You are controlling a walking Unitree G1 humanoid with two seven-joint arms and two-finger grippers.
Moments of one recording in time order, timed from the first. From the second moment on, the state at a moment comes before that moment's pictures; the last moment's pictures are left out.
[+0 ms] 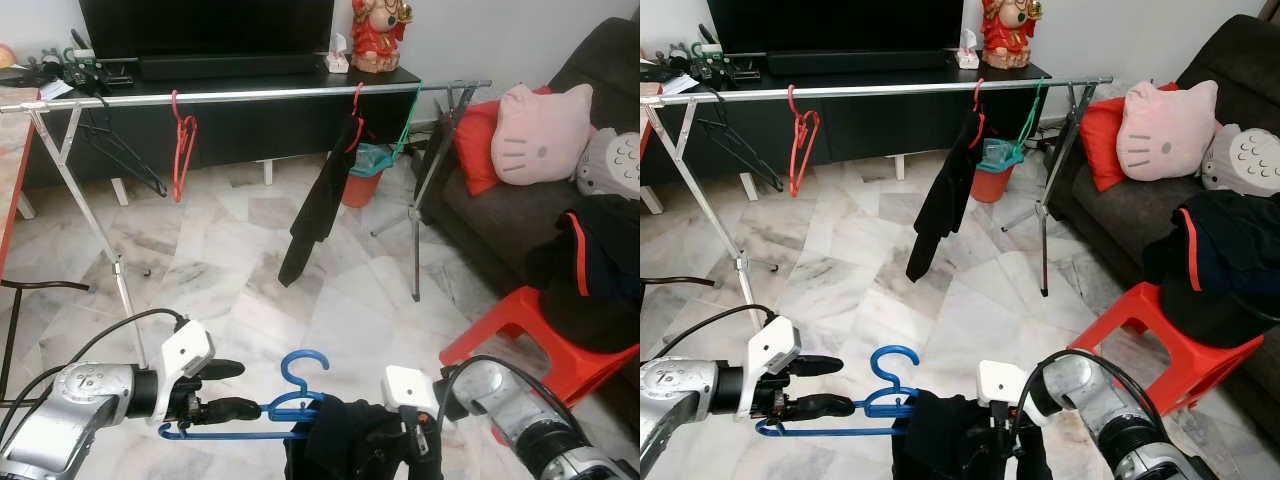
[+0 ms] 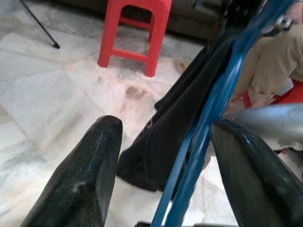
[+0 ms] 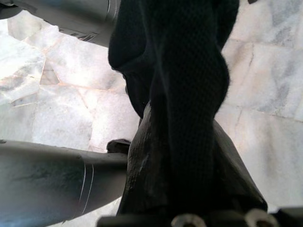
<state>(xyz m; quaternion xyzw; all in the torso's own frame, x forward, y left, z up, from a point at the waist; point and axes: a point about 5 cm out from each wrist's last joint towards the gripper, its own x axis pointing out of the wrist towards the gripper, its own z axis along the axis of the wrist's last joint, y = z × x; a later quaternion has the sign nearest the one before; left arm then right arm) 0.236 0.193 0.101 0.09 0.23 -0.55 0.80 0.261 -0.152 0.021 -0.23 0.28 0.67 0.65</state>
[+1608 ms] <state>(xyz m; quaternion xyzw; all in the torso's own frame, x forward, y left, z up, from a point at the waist) 0.246 0.174 0.084 0.10 0.24 -0.54 0.80 0.278 -0.131 0.029 -0.26 0.22 0.65 0.68</state>
